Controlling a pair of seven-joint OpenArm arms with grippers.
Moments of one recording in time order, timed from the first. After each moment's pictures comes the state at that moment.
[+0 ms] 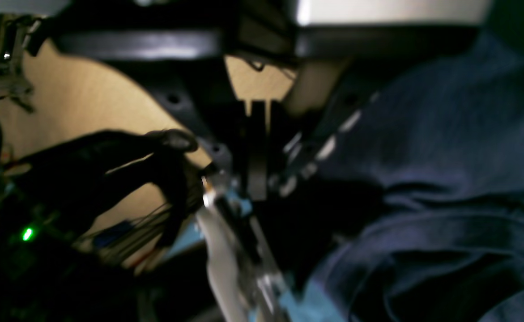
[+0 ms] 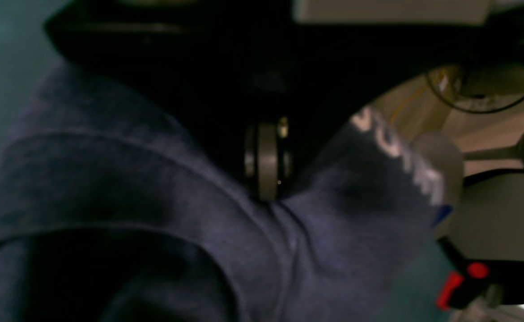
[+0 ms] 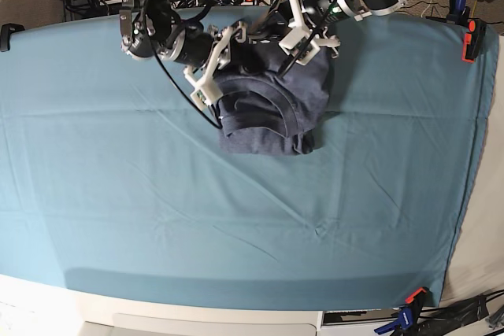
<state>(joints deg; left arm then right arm) 31.4 -6.9 13.0 126.6 -27.0 -31.5 50.9 -15.6 5.3 2.4 99.3 38.2 38.9 -57.0</state>
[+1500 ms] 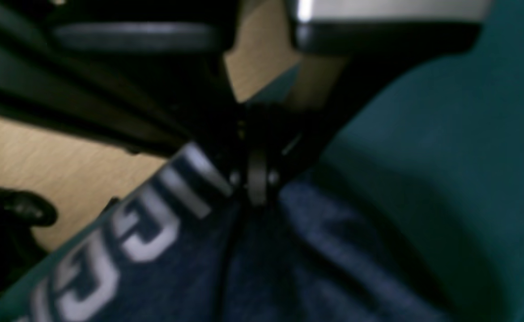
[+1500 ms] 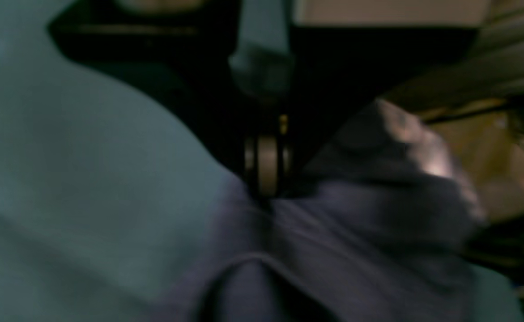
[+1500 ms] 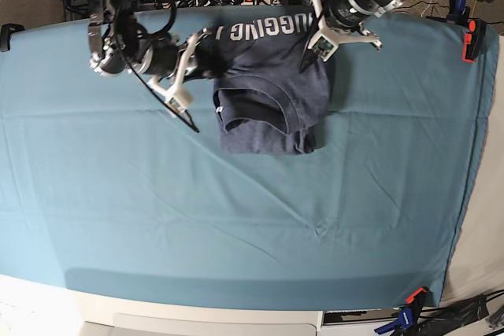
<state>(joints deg) 32.6 -15.4 13.4 116.5 -3.6 -16.4 45.7 -11.9 17.8 2.2 99.3 41.4 38.7 -63.1</state>
